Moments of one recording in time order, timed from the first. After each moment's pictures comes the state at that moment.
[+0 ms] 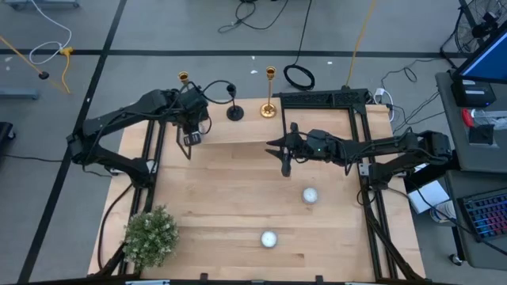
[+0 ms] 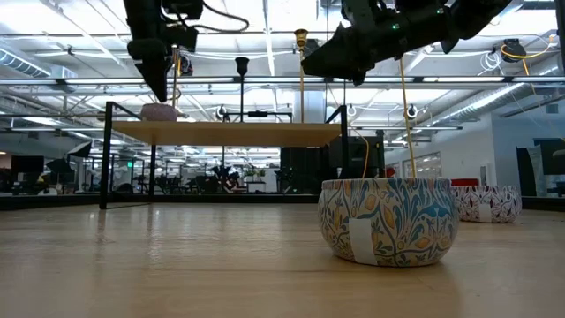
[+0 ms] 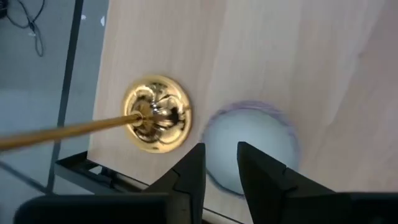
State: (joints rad) left arm 0.49 1.32 1.31 -1.21 -0.21 0.26; right arm -0.10 1.33 0.74 0.39 0.08 0.03
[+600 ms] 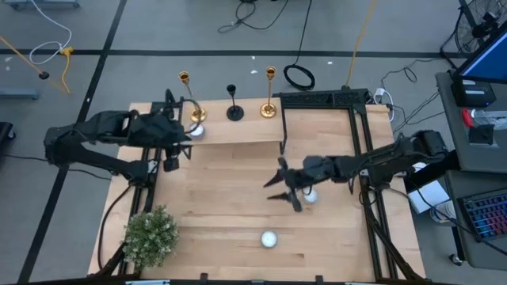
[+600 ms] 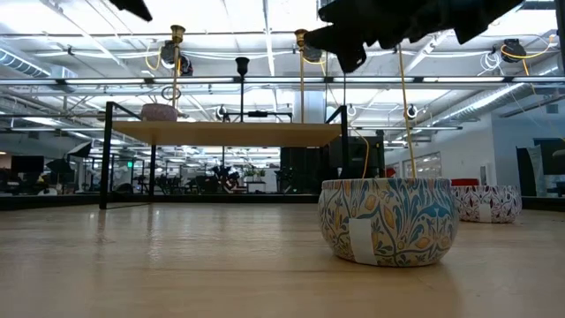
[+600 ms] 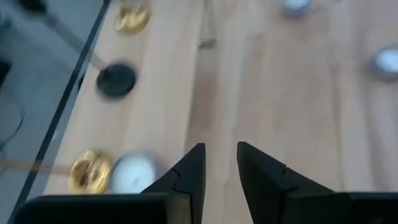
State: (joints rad) left arm 0.03 0.98 1.31 -1.14 -0.21 0.02; right arm 0.15 1.41 0.74 0.40 -0.14 0.02
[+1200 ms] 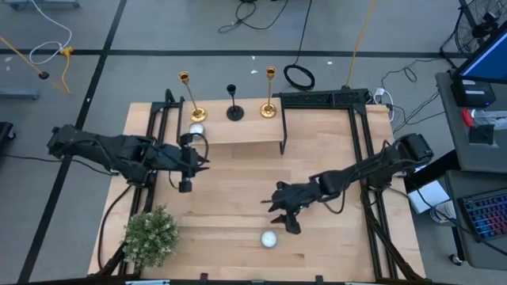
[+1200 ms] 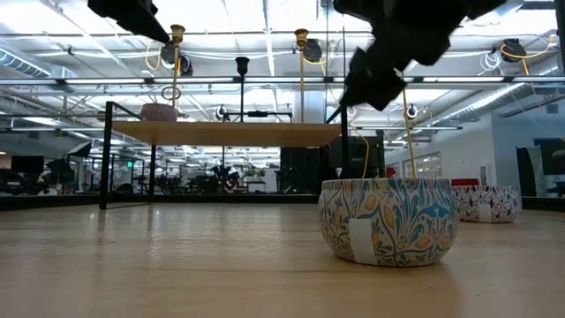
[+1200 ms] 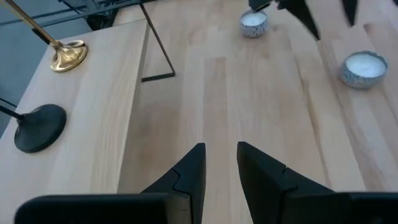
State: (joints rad) left arm -0.19 0.94 0.94 -0.68 -0.29 0.01; right arm 0.31 1.58 0.95 -0.06 -0.10 0.35
